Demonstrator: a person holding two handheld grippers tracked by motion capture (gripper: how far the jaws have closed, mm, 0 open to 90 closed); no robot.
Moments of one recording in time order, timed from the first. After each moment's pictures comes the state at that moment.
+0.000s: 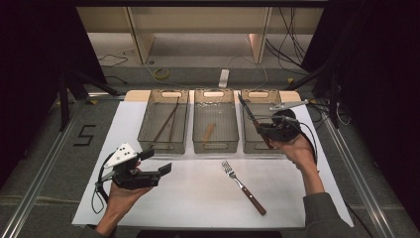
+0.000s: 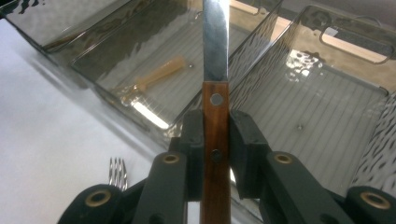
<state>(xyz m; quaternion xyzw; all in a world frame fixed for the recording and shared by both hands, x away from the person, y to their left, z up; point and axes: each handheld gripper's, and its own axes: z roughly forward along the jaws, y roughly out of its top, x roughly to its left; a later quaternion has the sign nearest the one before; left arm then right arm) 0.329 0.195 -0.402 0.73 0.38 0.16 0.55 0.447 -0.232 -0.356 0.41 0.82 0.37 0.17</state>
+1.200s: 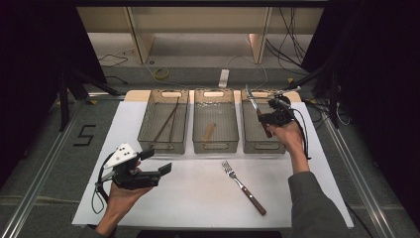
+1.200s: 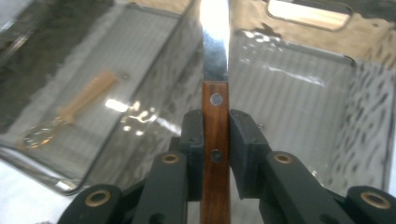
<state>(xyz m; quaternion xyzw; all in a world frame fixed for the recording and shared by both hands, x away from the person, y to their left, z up) 0.328 0.194 -0.401 0.72 0.38 0.16 0.55 0.516 -0.239 -0.379 0.52 0.78 0.32 0.16</state>
